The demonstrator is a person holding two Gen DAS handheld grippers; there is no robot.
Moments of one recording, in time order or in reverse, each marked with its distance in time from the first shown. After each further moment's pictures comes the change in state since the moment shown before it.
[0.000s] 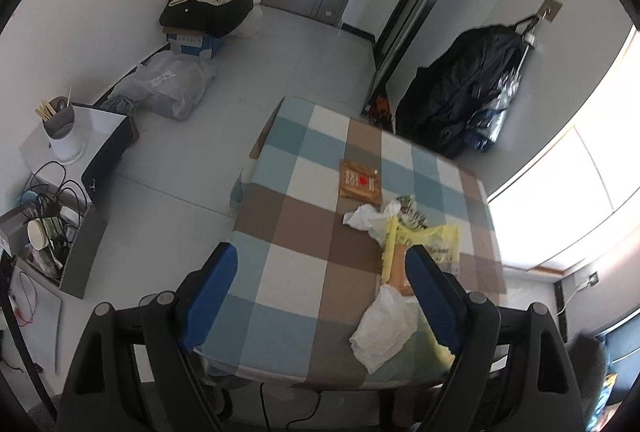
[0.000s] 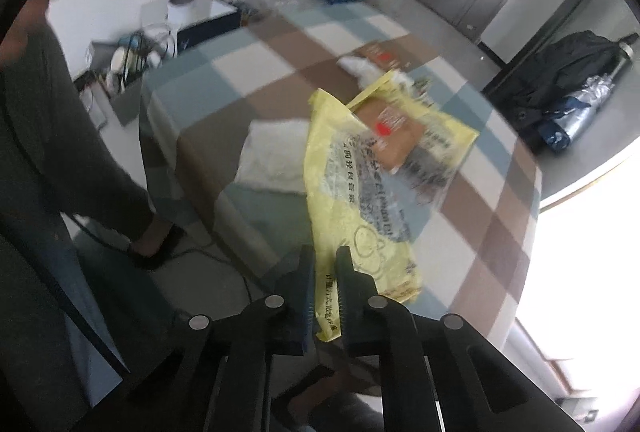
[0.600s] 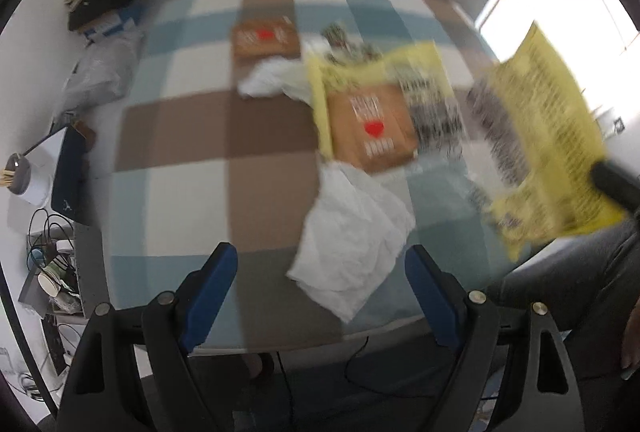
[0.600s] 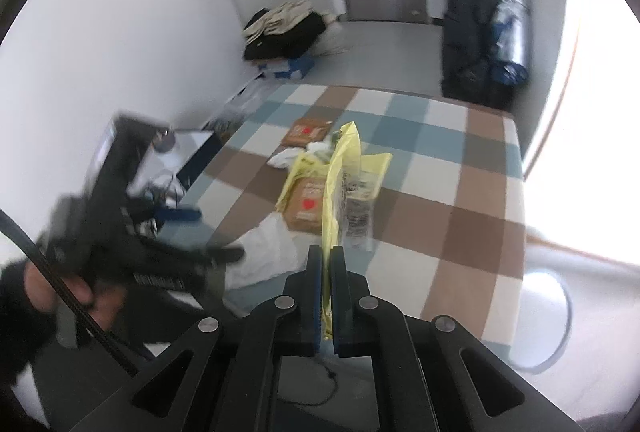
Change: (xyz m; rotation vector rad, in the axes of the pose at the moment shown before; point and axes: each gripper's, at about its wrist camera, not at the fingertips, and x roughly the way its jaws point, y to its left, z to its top) left arm 0.093 -0.078 -0.061 0.382 0.395 0.074; right arm -0.039 -0.121 -0.014 0.518 -0.212 0.242
